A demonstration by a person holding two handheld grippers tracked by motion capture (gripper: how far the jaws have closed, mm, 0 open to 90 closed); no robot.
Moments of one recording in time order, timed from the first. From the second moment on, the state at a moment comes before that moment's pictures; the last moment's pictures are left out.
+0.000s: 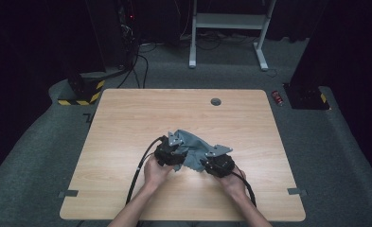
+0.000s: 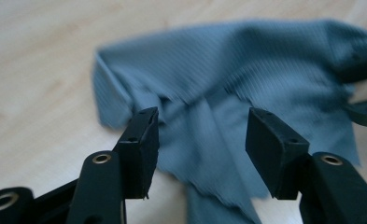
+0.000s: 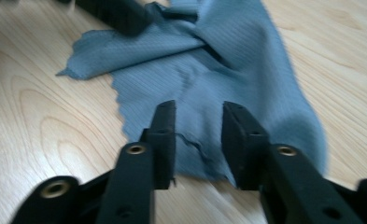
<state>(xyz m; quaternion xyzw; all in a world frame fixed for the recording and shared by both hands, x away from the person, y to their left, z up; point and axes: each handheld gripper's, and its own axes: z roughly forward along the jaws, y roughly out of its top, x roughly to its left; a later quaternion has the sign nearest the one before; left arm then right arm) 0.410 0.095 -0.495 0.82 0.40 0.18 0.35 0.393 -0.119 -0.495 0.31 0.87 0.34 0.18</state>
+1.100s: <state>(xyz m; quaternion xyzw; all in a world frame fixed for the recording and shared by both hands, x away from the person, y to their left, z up) 0.396 0.109 -0.526 0.81 0.42 0.19 0.37 0.461 -0.153 -0.457 0.37 0.84 0.30 0.24</state>
